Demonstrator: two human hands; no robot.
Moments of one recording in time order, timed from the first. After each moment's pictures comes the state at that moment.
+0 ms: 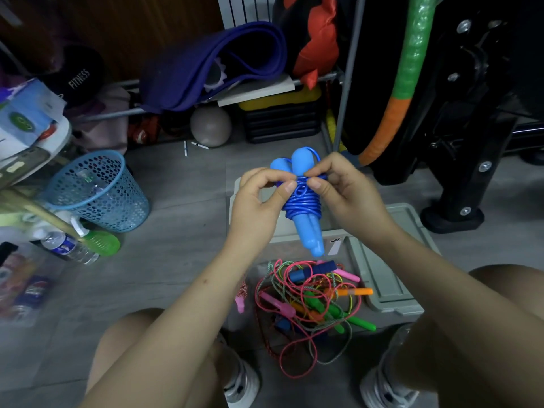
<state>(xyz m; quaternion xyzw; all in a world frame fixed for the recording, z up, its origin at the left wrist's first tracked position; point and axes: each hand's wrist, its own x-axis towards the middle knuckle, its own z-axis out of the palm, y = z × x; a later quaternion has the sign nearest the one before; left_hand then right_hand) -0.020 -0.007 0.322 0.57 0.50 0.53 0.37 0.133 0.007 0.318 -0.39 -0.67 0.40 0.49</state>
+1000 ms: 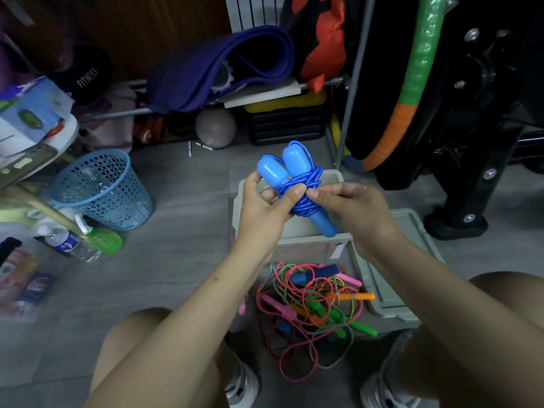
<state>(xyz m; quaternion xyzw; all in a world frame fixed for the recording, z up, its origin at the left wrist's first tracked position) -0.013 -0.006 0.315 0.39 0.47 0.58 0.54 0.122 -0.006 0.328 -0.49 -0.45 0.55 0.50</state>
